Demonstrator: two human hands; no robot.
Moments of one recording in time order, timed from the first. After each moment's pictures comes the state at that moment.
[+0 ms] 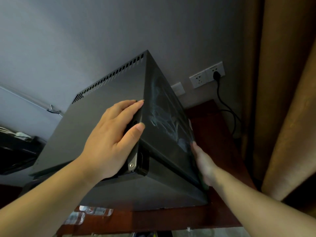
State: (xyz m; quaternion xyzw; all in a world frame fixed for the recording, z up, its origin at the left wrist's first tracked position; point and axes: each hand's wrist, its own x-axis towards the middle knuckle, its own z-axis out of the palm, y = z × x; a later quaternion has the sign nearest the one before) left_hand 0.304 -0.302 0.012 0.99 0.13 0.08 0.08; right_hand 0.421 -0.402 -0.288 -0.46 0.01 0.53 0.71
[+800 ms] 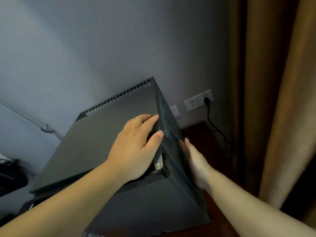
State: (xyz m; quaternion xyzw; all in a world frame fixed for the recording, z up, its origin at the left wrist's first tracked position) left_hand 0.304 -0.299 0.010 0.99 0.11 0.08 0.07; right_hand 0.404 -0.401 -0.174 -0.43 -0.09 0.44 0.78
